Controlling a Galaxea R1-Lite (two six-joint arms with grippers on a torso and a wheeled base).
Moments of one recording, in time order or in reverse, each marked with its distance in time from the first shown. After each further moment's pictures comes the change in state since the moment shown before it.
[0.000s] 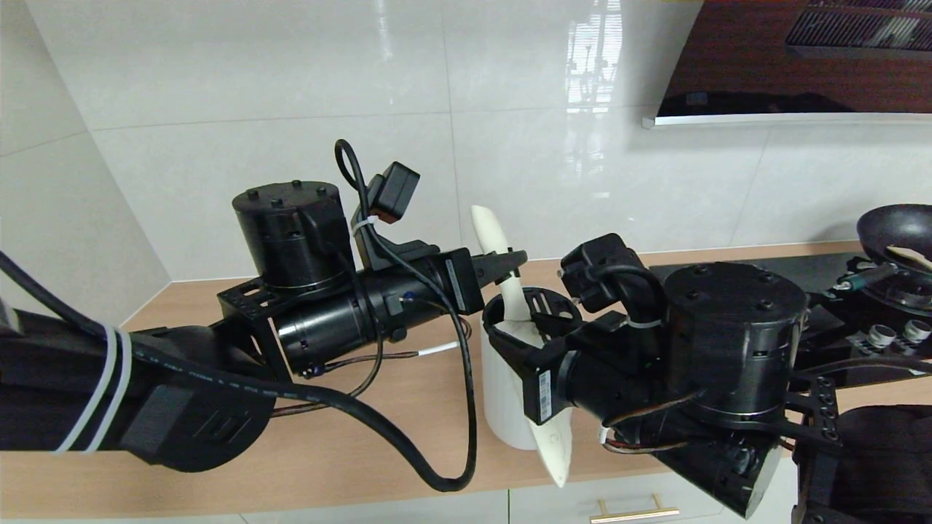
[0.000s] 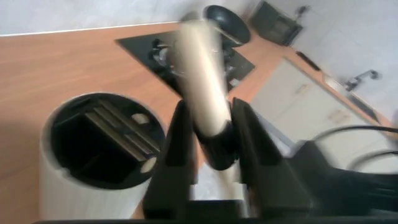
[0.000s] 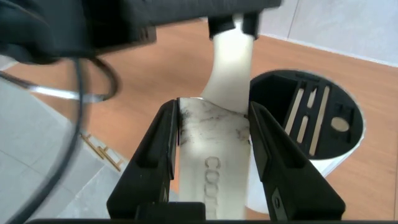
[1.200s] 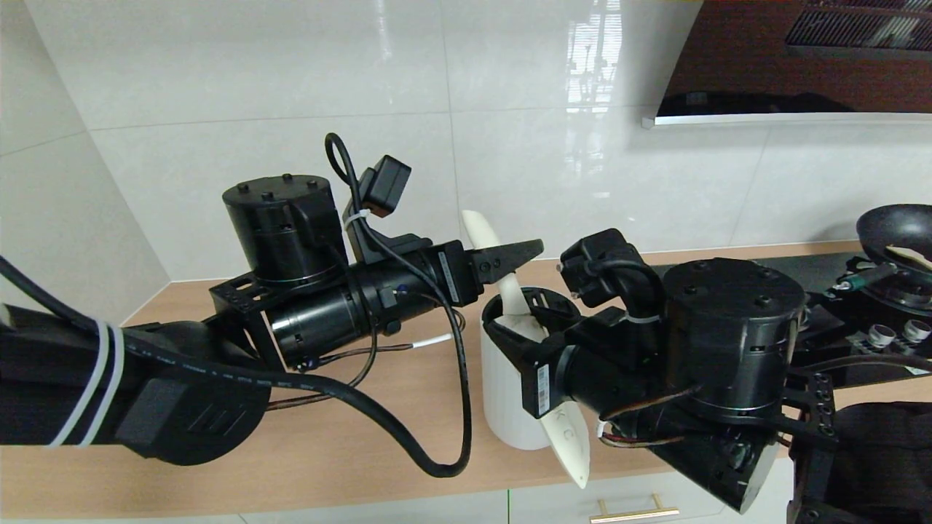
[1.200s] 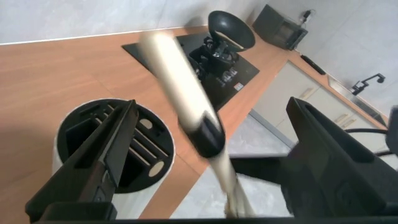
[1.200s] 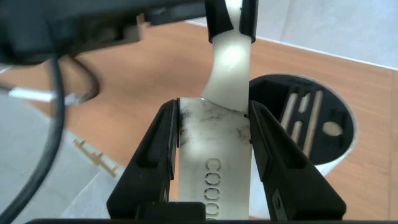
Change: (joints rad) left arm 0.010 -0.010 -0.006 -0.003 0.002 0.001; right arm -0.005 0.008 -0.011 -0.001 -0.006 -0.001
